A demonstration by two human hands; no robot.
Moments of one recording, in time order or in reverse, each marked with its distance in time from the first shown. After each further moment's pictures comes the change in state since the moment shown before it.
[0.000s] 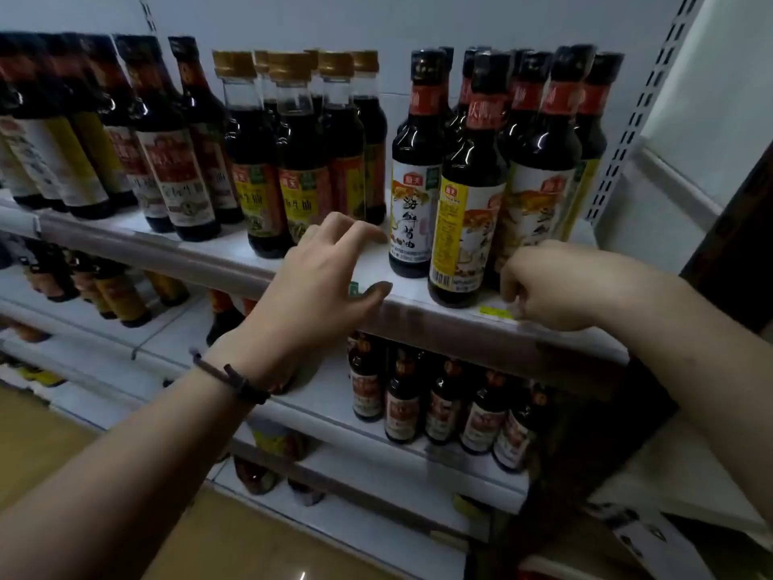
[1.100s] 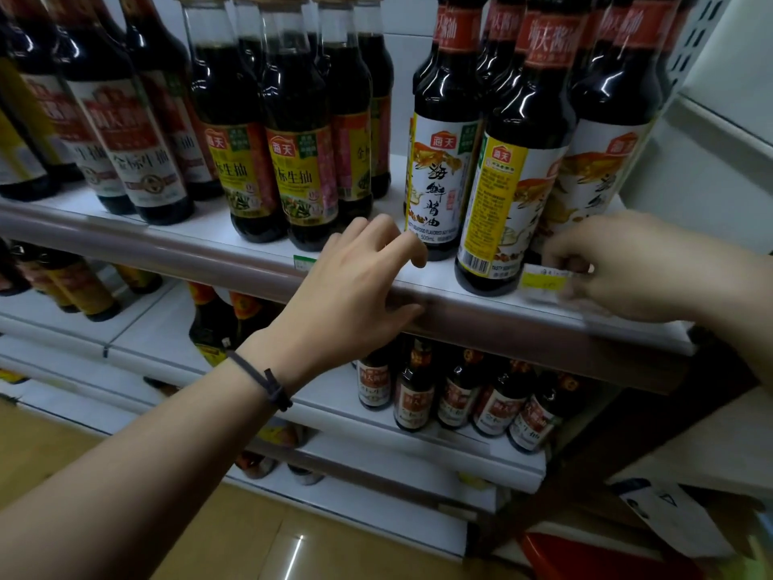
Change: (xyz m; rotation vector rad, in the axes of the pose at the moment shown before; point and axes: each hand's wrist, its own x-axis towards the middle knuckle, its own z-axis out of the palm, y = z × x) left_hand 0.021 -0.039 0.045 0.062 -0.015 0.282; right_hand 0.012 0.007 0.003 0.085 0.055 0.044
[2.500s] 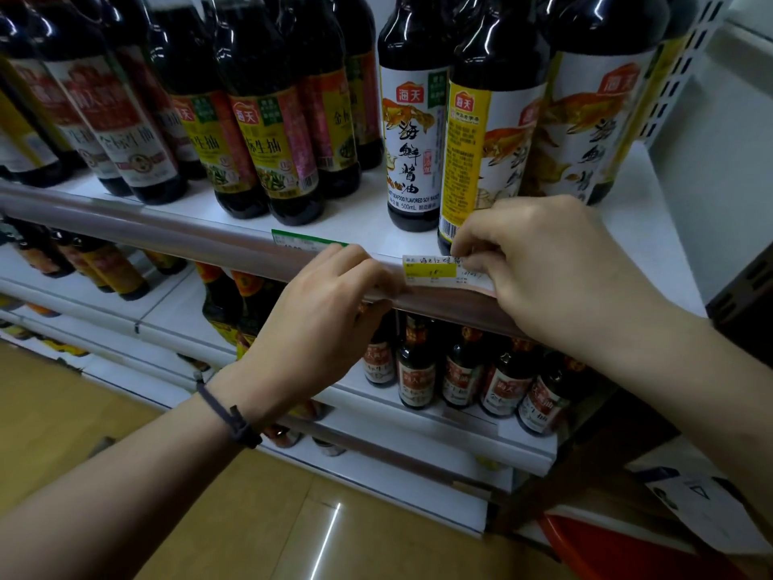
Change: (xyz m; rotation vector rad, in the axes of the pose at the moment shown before) left_hand -0.032 0.023 0.021 -0.025 0.007 -0.093; right_hand -0.002 -0.029 0.054 0.395 0.520 -0.337
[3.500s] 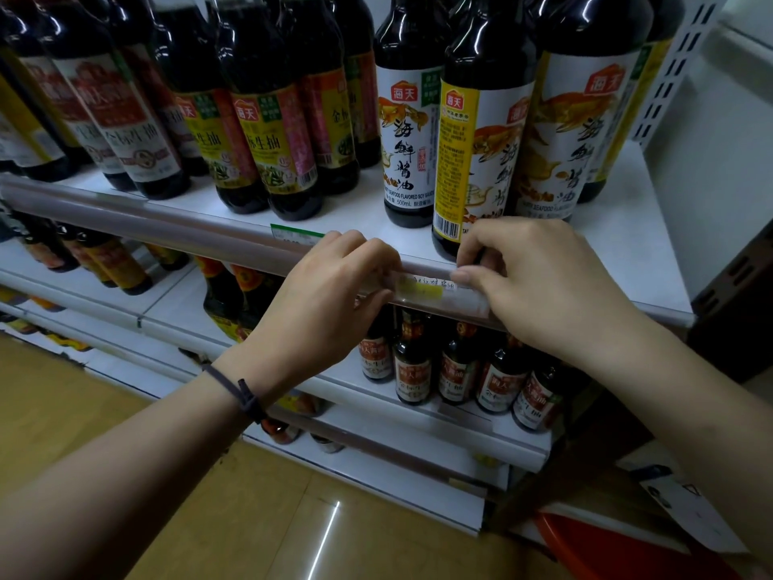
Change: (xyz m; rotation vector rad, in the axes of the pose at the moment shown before) left_hand 0.008 0.006 -0.001 0.006 -0.020 -0.051; right_hand -0.013 0.008 0.009 0.098 -0.056 0.161
